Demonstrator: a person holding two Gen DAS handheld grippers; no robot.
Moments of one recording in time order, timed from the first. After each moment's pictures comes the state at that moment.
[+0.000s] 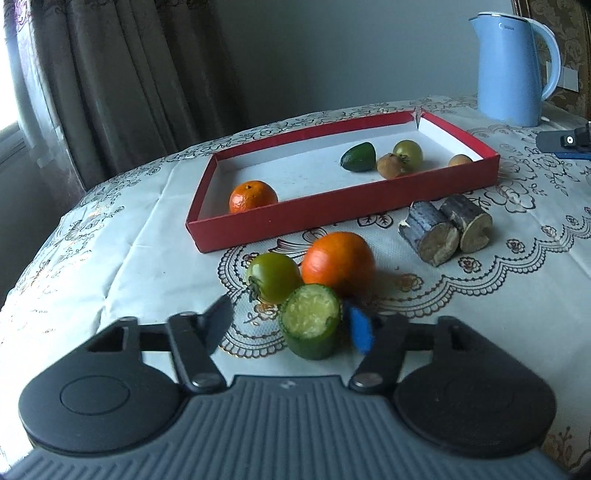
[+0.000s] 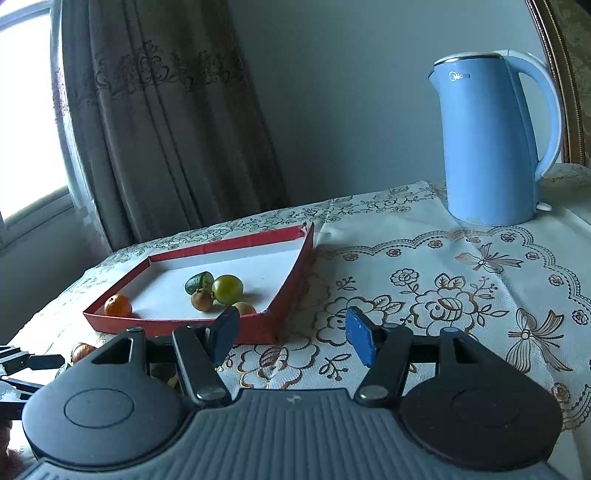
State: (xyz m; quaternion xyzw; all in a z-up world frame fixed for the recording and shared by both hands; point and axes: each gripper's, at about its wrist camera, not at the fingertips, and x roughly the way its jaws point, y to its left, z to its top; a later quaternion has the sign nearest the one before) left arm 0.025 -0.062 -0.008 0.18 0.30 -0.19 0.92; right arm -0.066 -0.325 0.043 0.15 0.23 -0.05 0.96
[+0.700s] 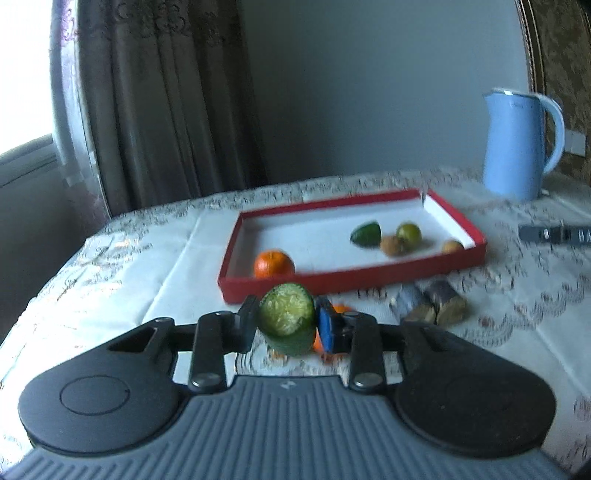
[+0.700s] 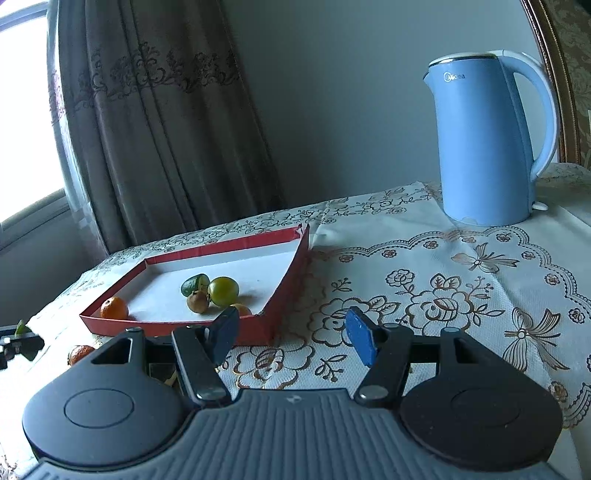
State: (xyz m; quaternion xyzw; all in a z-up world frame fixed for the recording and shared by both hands) left arm 0.002 -0.053 0.047 0.11 0.23 -0.17 0.95; right arm -0.067 -0.327 0.043 0.15 0.23 -0.06 0.96
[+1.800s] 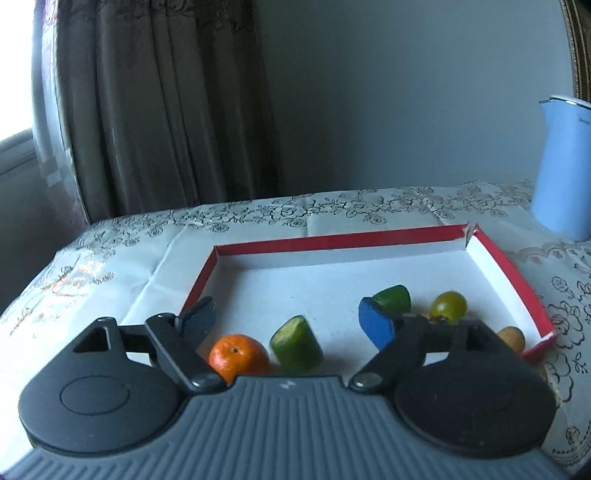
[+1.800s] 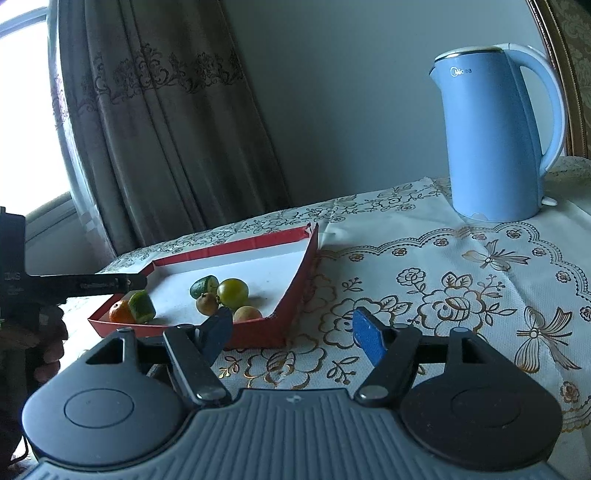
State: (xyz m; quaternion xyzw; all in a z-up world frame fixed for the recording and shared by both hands) left arm 0.120 -0.127 0.036 0.10 0.25 -0.14 0.95; right arm -0.062 -0.326 0.045 0.16 0.23 -0.05 0.96
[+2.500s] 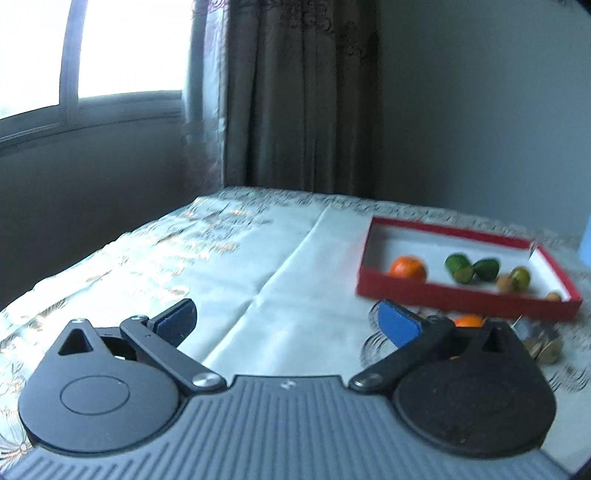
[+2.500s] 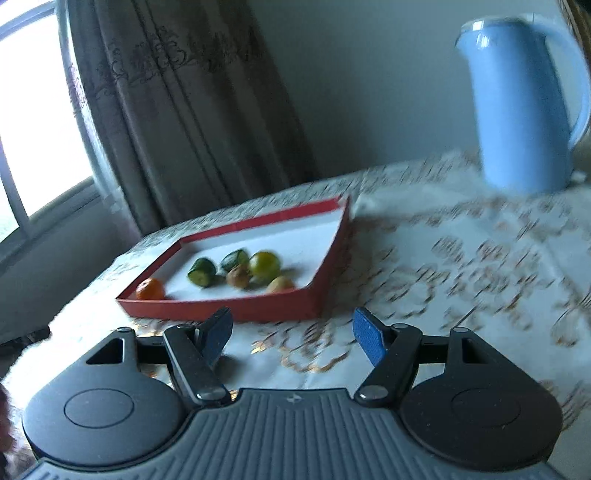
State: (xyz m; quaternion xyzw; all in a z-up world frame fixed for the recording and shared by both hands) left arm 0.004 0.032 0.023 0.00 0.21 0.00 0.98; right arm -0.054 -0.313 0.040 0.19 0.27 0.00 0.94
